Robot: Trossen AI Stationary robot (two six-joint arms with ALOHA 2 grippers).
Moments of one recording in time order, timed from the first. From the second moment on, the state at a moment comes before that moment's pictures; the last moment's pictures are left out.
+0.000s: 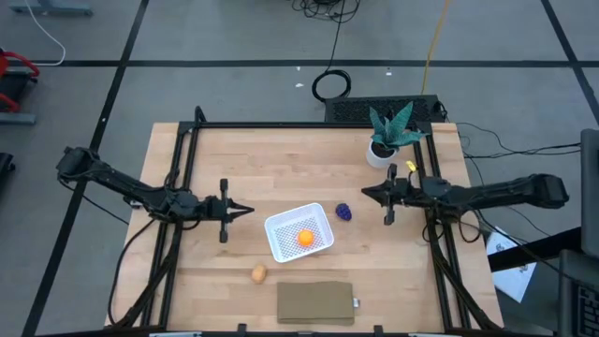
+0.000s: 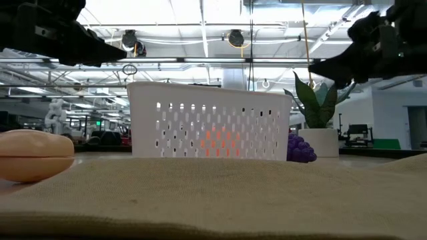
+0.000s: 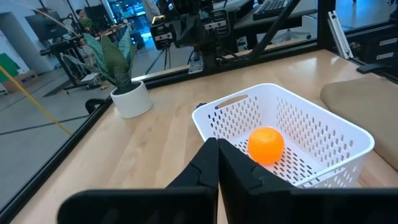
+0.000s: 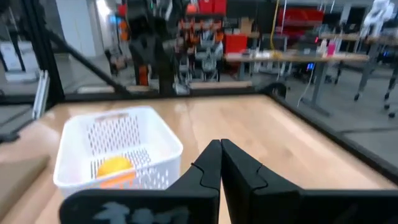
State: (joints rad) left arm -0.32 0.80 0.18 0.47 -0.37 0.18; right arm -0.03 0.61 0.02 0.55 0.11 0.01
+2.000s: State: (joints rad) left arm -0.32 0.80 0.18 0.44 -0.36 0.17; right arm -0.18 1.59 0.60 0.55 -0.08 -0.09
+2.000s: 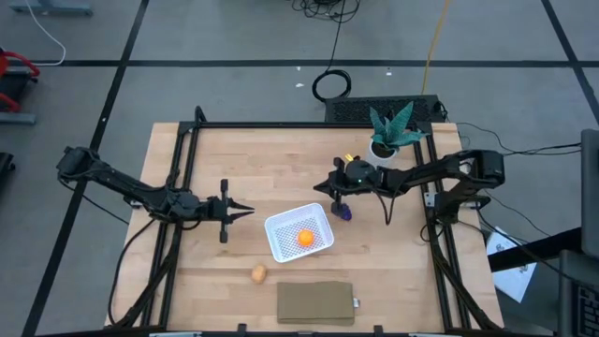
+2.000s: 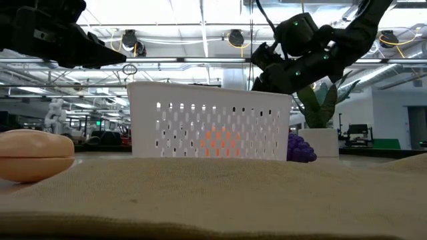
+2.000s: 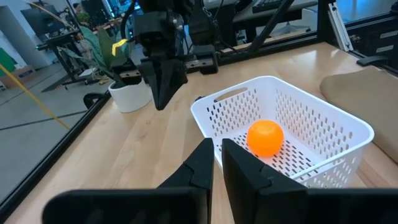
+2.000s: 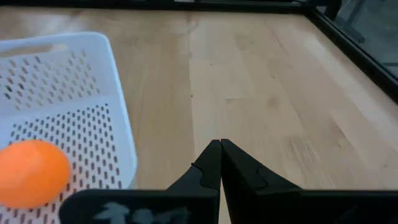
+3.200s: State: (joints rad) left arm -0.32 0.80 0.18 0.44 -0.36 0.16; right arm -0.06 1.70 0.60 0.59 -0.16 -0.04
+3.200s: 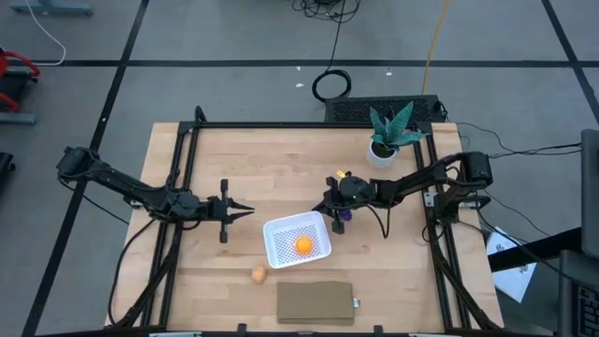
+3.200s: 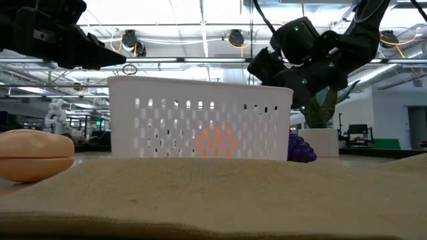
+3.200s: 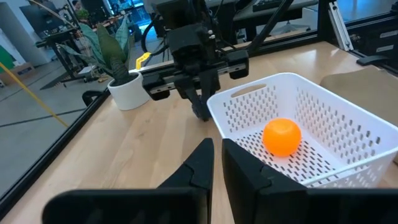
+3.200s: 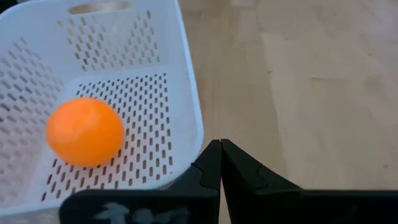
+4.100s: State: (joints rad) left arm -0.32 0.80 0.18 0.44 -0.36 0.15; right arm 0.02 1.70 0.60 0.57 -0.16 -0.03
